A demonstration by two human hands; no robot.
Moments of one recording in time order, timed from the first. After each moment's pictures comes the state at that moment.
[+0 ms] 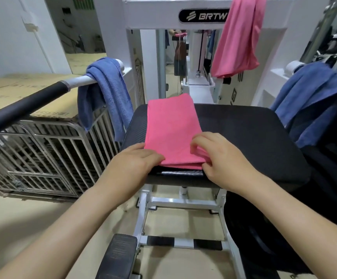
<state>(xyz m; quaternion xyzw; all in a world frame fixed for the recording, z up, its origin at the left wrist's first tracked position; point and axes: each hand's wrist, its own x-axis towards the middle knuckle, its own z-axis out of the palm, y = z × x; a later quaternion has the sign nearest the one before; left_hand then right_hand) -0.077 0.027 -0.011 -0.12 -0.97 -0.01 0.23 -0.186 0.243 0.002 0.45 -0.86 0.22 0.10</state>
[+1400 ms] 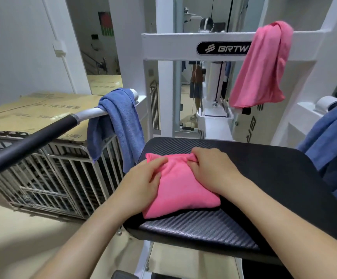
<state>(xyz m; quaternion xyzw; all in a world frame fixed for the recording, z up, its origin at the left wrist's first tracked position) -0.142 0.006 0.015 0.08 -0.94 -0.26 0.19 -0.261 0.154 0.038 0.38 -0.91 0.16 0.05</state>
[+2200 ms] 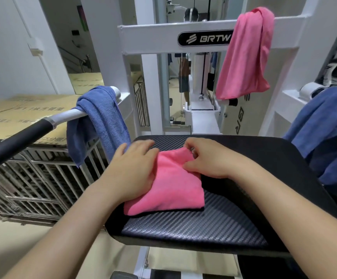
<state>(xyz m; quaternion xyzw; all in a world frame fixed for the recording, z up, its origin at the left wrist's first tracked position) -0.177 -0.002 0.030 0.05 -0.99 0.05 0.08 -0.285 0.171 0.055 0.39 -0.89 0.22 -0.11</state>
